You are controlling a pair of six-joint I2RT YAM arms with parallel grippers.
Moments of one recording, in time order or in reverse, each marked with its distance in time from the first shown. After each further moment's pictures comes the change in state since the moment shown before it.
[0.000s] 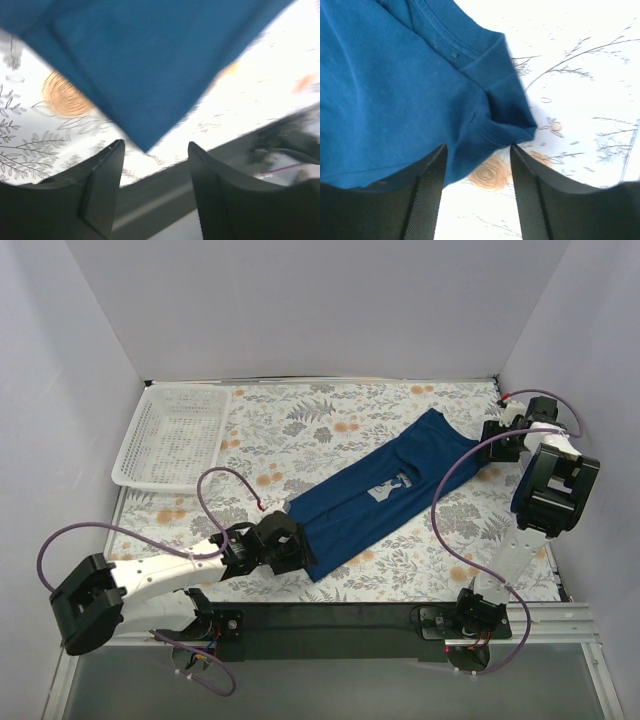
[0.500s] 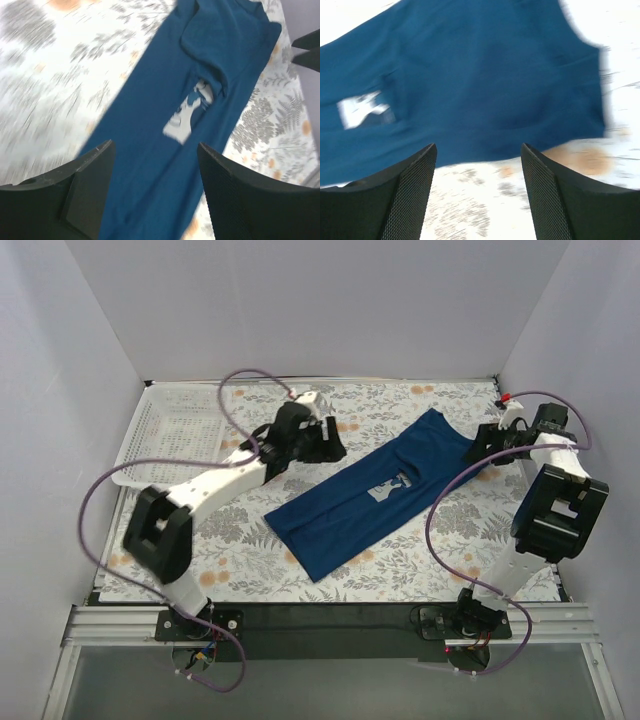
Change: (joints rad) left arm 0.336 0.427 0.706 0.093 0.082 0.553; right arm -0.027 -0.211 -0.143 -0.029 -0.310 -0.155
